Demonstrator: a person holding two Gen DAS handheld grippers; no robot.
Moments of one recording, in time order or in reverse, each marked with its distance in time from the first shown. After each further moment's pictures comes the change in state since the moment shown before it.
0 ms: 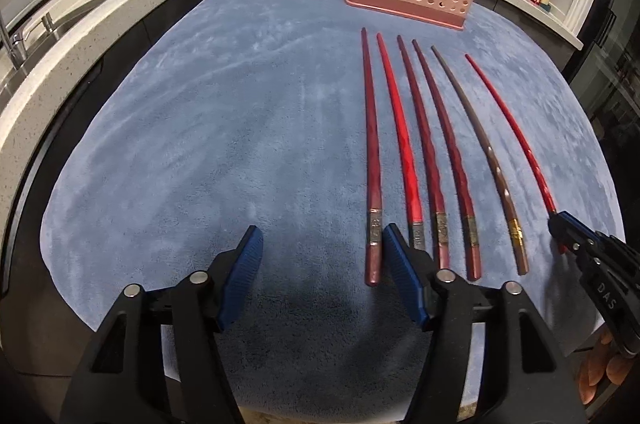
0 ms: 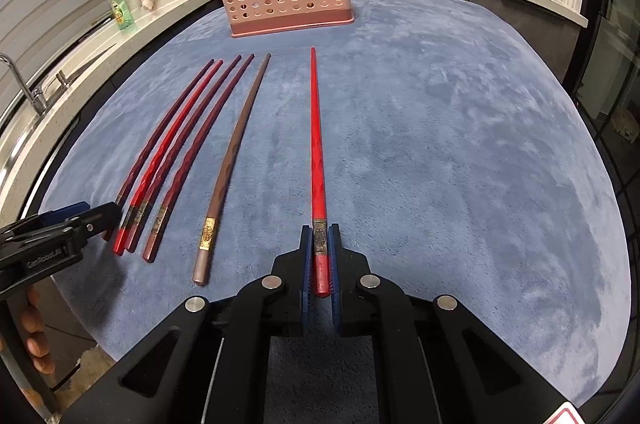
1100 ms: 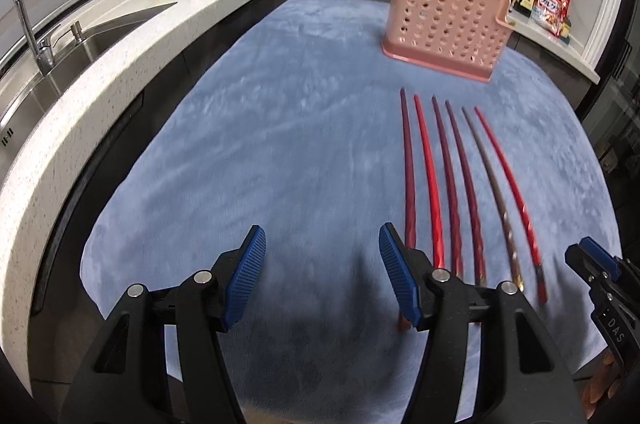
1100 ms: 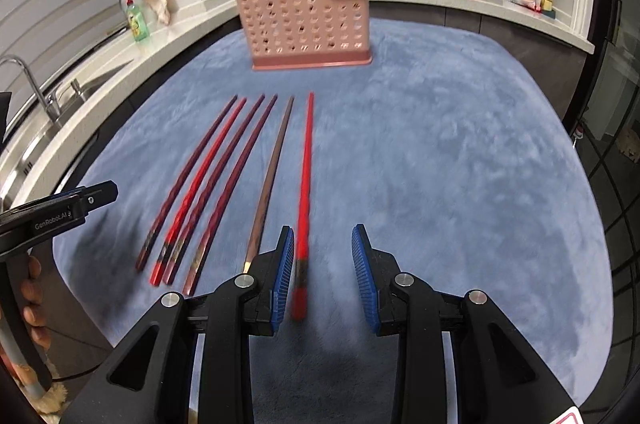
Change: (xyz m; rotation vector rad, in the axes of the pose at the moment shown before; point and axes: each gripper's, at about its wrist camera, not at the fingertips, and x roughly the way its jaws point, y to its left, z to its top) left arm -0.026 0.024 0.030 -0.056 -0.073 0.060; right arm -0.022 0.016 0.025 -0.044 -0.057 0.024
